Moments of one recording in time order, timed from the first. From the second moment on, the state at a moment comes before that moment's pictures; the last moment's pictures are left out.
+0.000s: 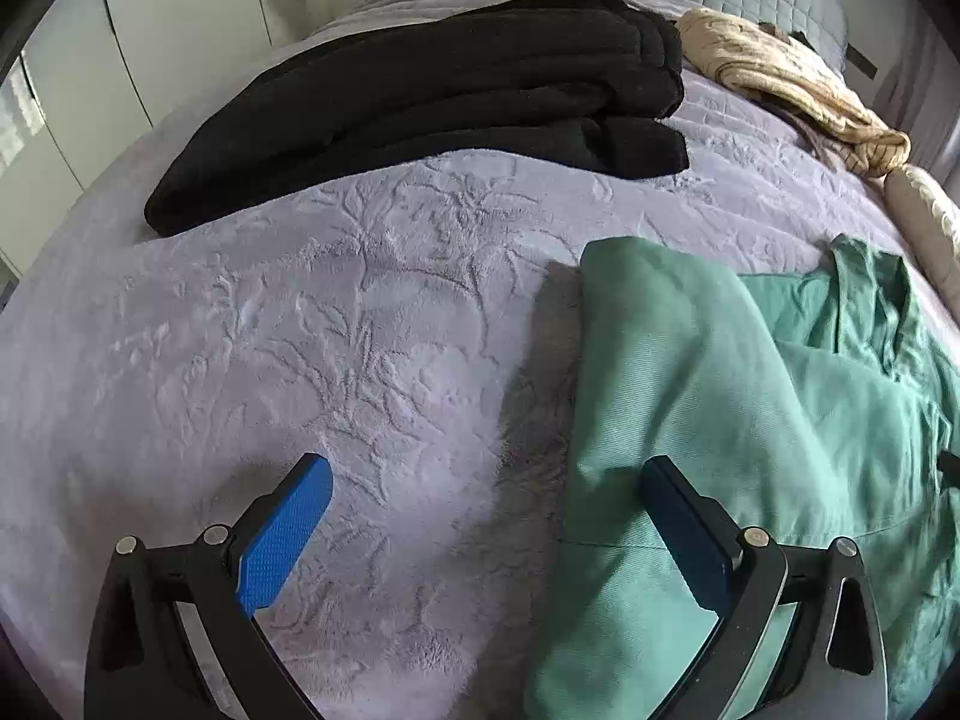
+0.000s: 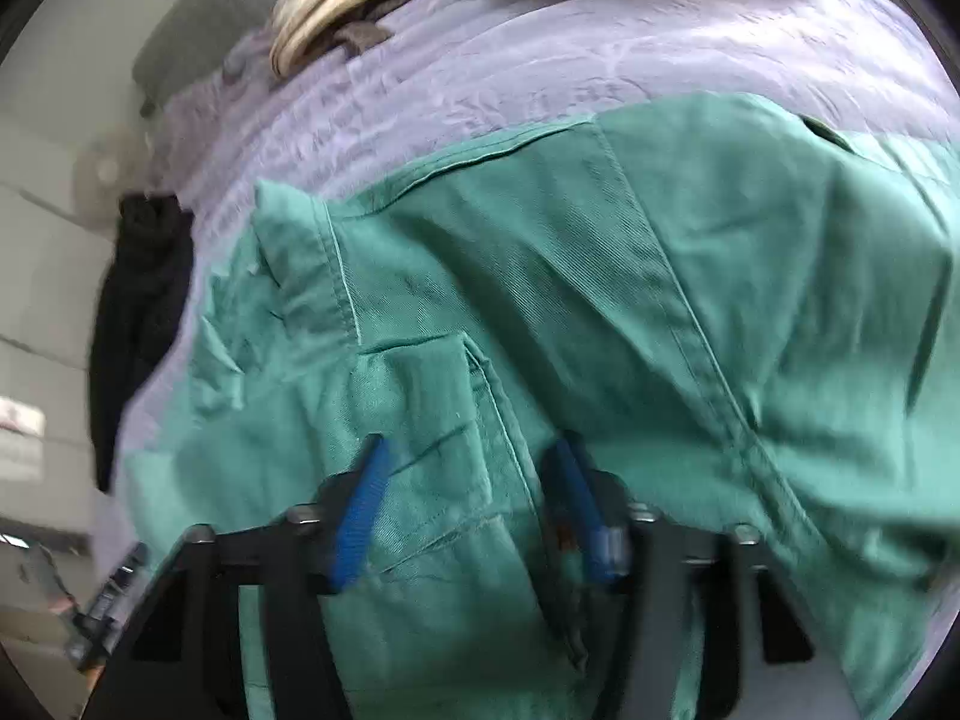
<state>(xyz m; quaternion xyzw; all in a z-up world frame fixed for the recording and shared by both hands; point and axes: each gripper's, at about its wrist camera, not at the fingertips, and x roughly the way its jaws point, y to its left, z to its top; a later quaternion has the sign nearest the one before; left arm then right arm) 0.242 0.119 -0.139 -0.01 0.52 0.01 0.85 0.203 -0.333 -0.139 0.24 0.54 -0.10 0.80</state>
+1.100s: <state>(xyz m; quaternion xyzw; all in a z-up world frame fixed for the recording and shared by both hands) 0.159 0.160 -0.141 0.12 0.55 0.00 0.83 0.091 -0.309 -0.137 0.27 0.56 -0.07 0.78</state>
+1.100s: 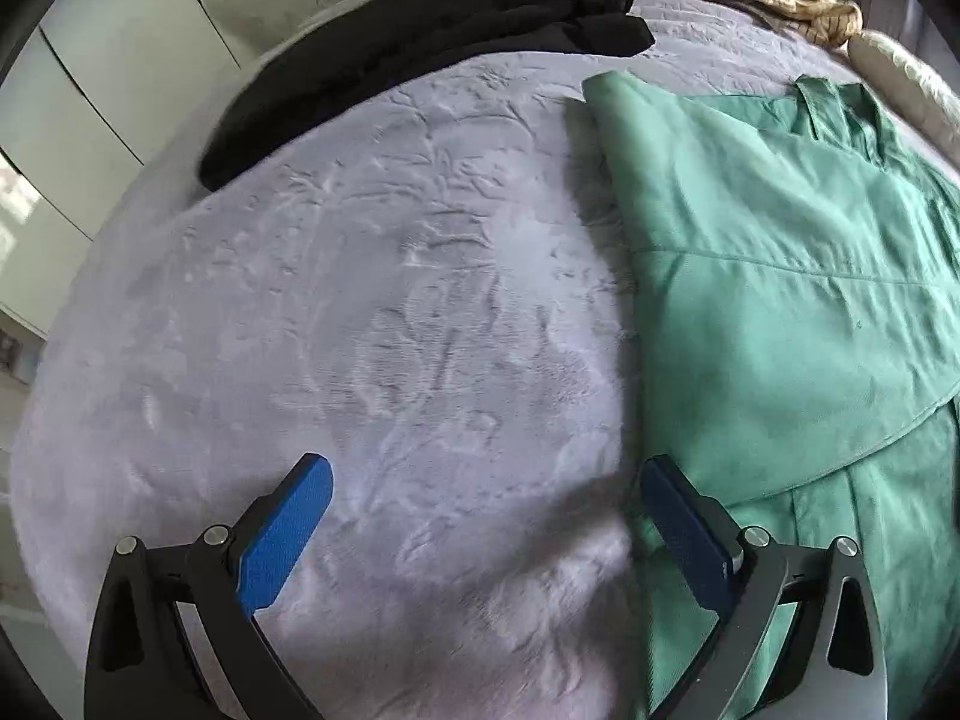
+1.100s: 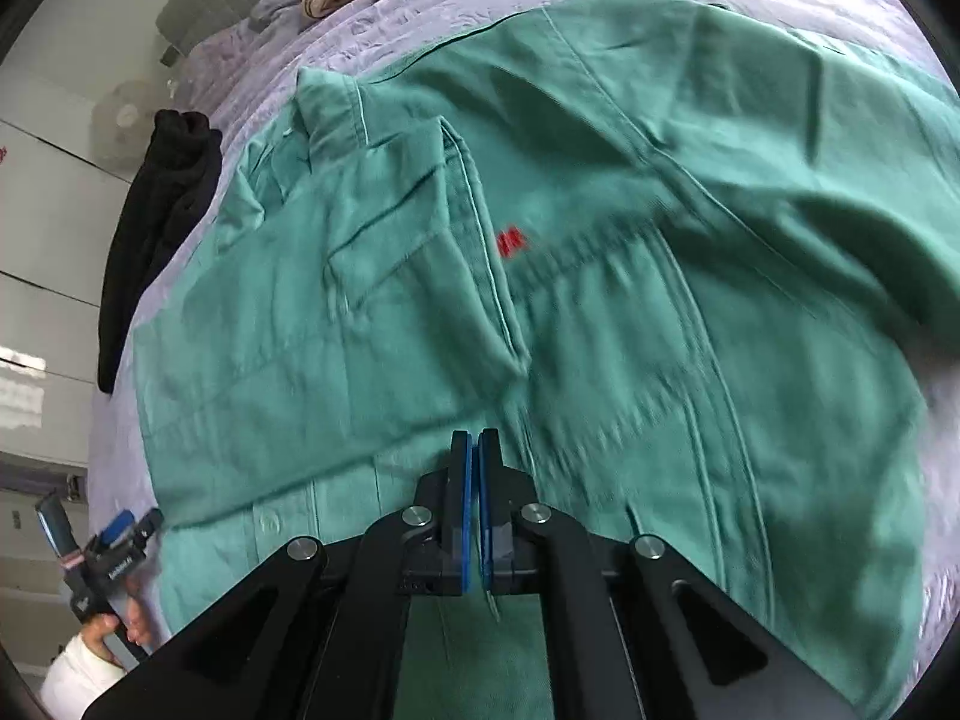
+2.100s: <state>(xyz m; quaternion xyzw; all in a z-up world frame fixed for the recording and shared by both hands) 0.074 -0.065 -0.098 0.10 0.56 -0.16 0.80 -0.046 -0.376 -0.105 0.44 0.48 -0.07 0.75</state>
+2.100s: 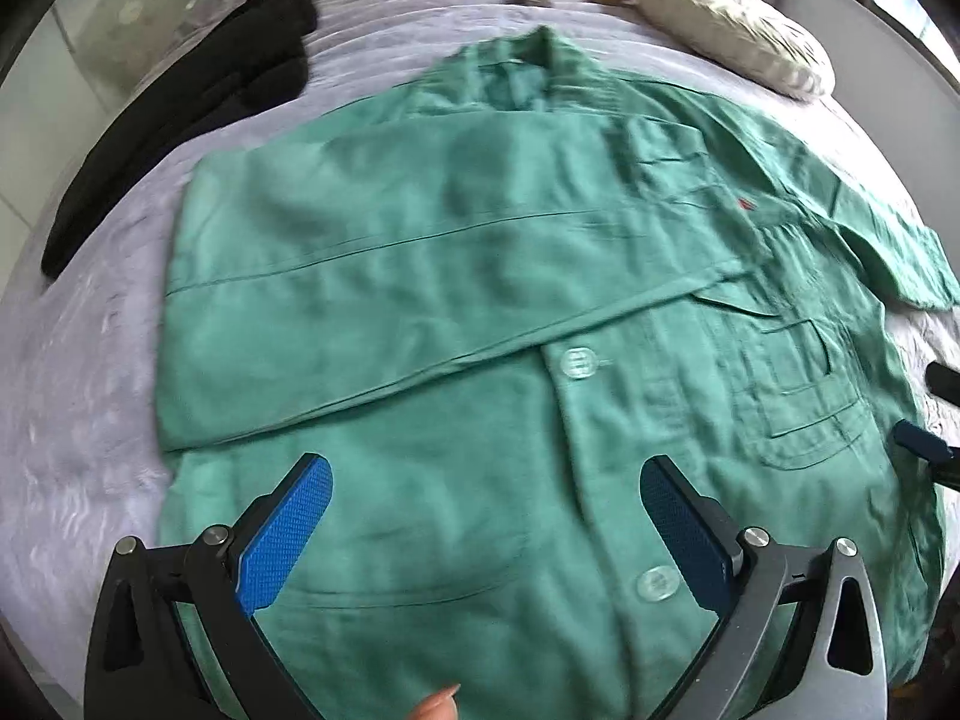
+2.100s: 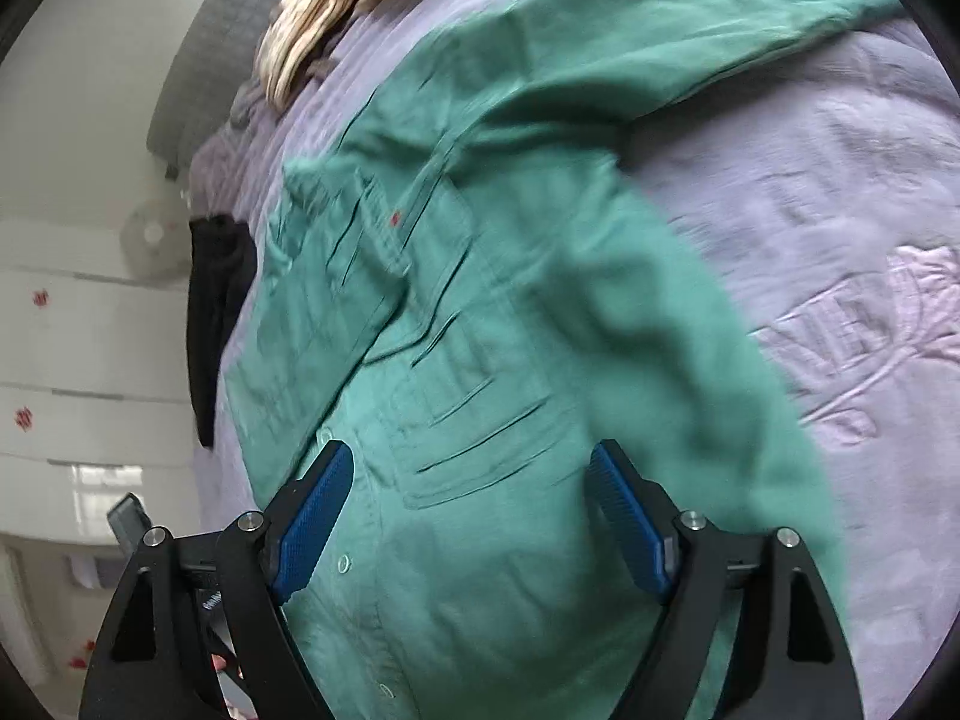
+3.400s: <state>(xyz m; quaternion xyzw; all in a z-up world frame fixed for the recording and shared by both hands) 0.073 -0.274 -0.104 0.11 0.59 -0.22 0.77 -0.075 -0.703 -0.106 0.59 0.26 -0.22 0.73</state>
